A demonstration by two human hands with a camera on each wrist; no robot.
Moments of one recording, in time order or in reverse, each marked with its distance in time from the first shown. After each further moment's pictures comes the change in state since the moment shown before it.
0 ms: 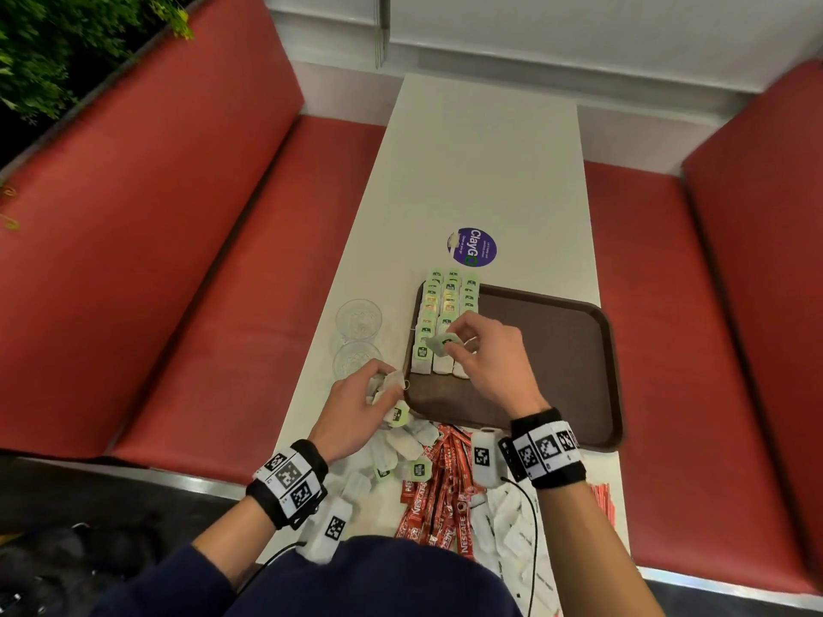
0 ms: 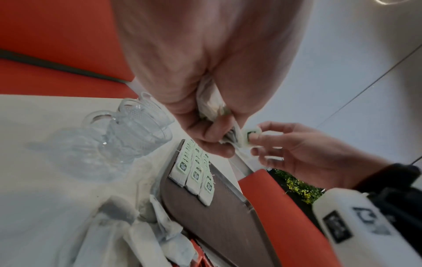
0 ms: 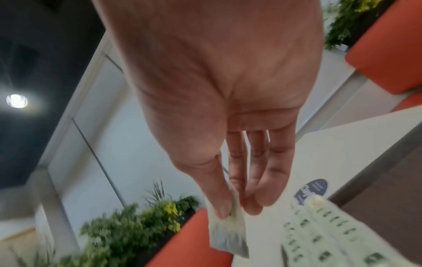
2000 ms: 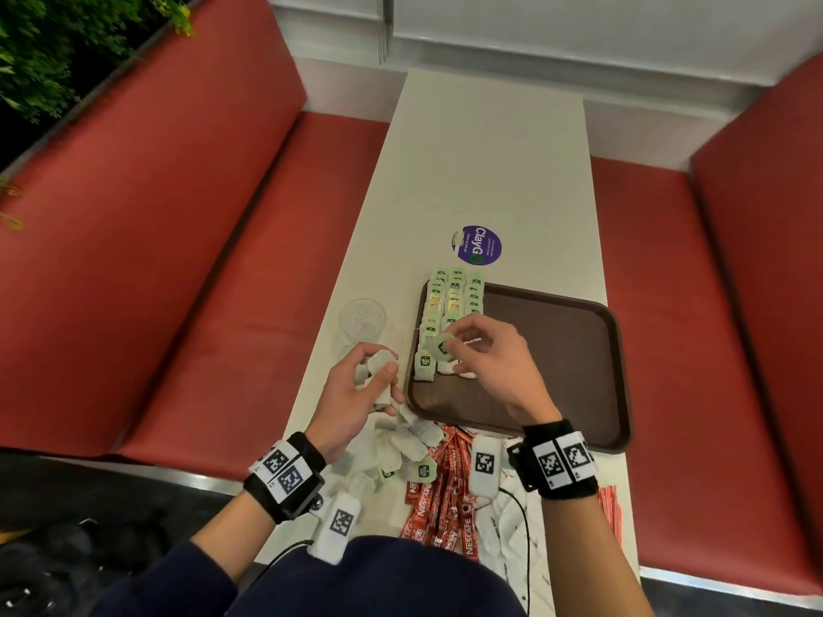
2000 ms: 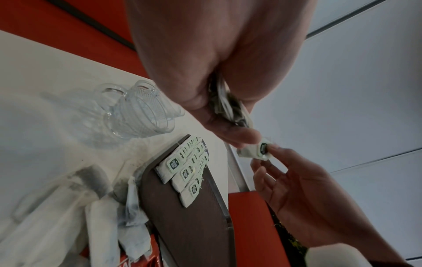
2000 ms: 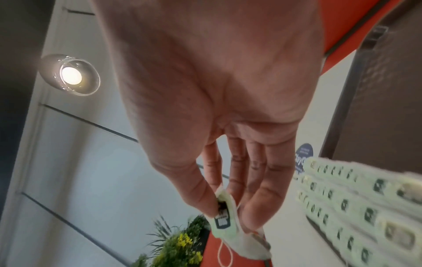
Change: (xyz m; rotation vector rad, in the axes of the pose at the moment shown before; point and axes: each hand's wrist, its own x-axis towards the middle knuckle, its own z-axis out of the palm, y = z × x) left_hand 0.006 0.006 -0.004 -0.610 0.039 -0.092; right_hand -0.010 -0.012 -0.005 0.408 -0.053 0.110
